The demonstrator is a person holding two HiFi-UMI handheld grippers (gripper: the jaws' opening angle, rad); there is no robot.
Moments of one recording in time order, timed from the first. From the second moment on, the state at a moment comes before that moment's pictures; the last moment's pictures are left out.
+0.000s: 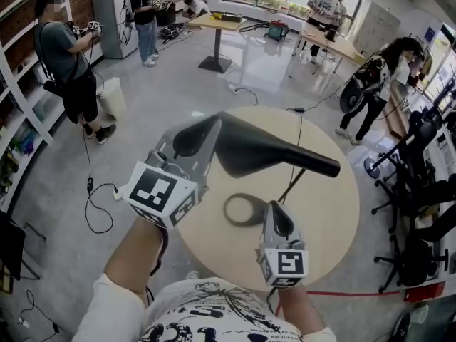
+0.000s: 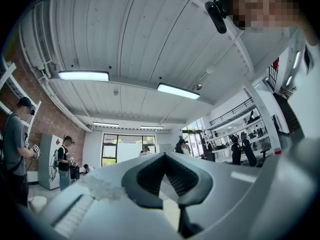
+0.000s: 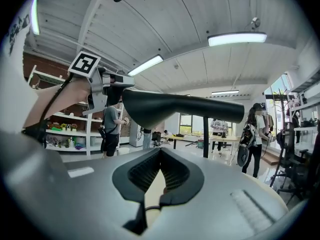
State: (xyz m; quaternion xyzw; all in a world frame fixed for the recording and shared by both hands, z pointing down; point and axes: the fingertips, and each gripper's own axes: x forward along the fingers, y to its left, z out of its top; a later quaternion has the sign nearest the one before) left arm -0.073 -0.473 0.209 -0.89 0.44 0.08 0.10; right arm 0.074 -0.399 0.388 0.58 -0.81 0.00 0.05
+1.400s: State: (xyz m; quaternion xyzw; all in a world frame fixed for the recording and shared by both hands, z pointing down) left arm -0.052 -0.484 0.405 -0.92 0.38 -0.03 -0.05; right arm 0.082 -0.378 0.451 0.65 -0.75 0.06 0.10
